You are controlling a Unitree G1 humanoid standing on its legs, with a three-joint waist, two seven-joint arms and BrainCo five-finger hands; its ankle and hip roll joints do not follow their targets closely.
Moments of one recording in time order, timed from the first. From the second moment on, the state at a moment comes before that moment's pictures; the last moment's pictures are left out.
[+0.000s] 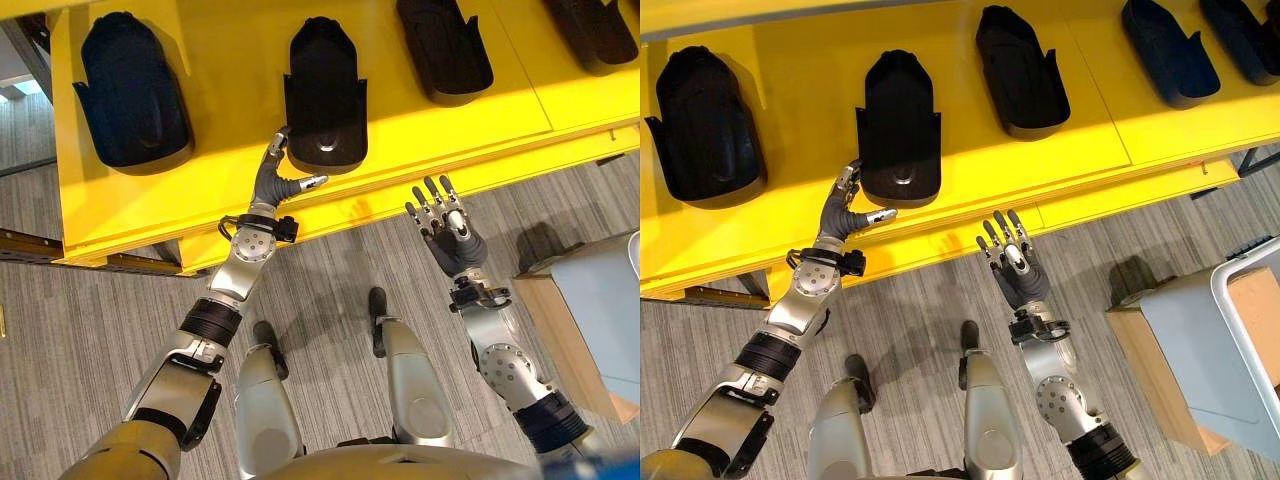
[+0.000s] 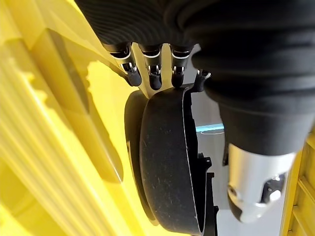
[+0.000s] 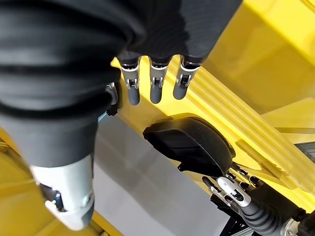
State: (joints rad) left arm -0.55 0.39 -0.28 0.36 -0.16 -0.15 0.27; right arm -0.12 -0.37 0.37 -0.10 1.19 -0.25 0.07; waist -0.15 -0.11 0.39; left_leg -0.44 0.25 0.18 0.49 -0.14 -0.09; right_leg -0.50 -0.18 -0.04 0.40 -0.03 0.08
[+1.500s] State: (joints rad) left arm -0.51 0.49 -0.38 0.26 -0.29 -0.14 0.16; right arm -0.88 -0.53 0.45 0.41 1.05 -0.19 -0.16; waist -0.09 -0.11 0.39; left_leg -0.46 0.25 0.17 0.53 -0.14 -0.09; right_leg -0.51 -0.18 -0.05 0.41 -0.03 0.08
